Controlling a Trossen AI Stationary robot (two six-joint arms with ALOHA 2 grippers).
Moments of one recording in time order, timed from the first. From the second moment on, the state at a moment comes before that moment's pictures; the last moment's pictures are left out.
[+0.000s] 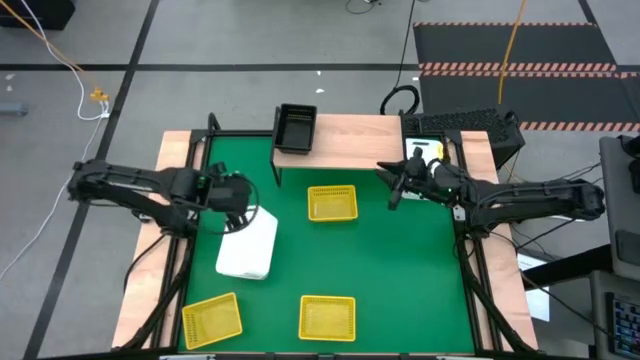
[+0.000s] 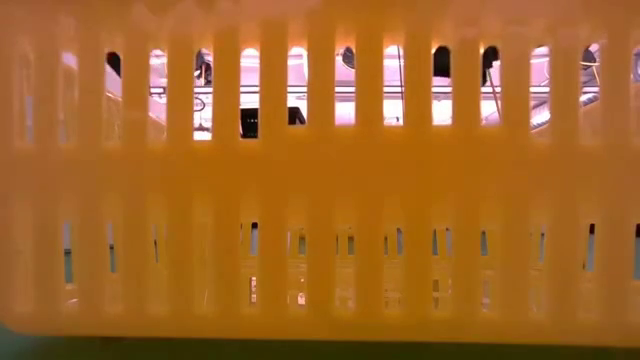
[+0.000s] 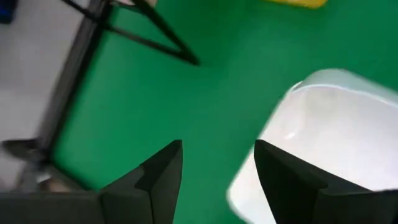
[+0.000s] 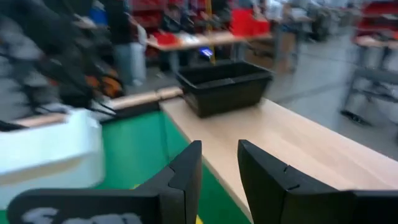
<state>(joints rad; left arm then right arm) -0.12 1.11 1.06 -1.22 -0.43 -0.43 -0.12 0.85 0.47 0.29 0.35 0.09</state>
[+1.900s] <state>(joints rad) 0.17 1.41 1.12 -1.25 0.11 -0.06 -0.09 0.79 0.45 0.42 0.16 0.10</state>
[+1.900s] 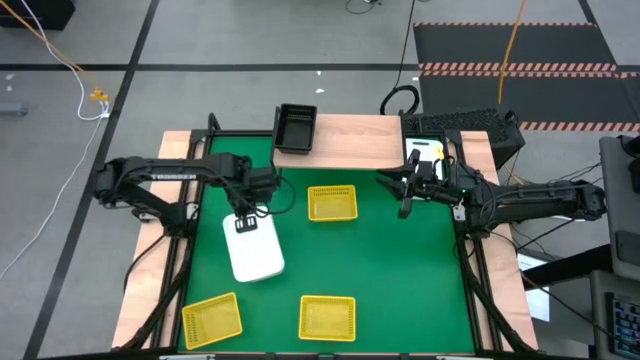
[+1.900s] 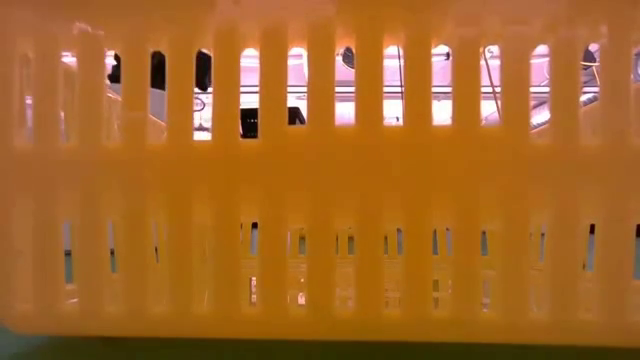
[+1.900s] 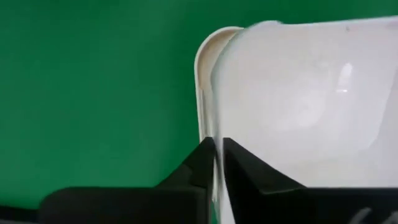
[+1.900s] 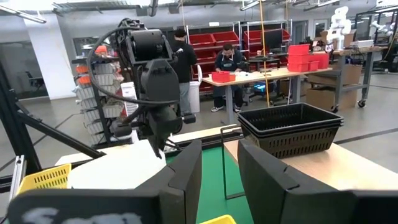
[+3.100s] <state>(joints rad) -0.52 1.24 0.79 -0.33 -0.25 -0.79 -0.10 0.79 0.47 -0.53 0.44 0.43</state>
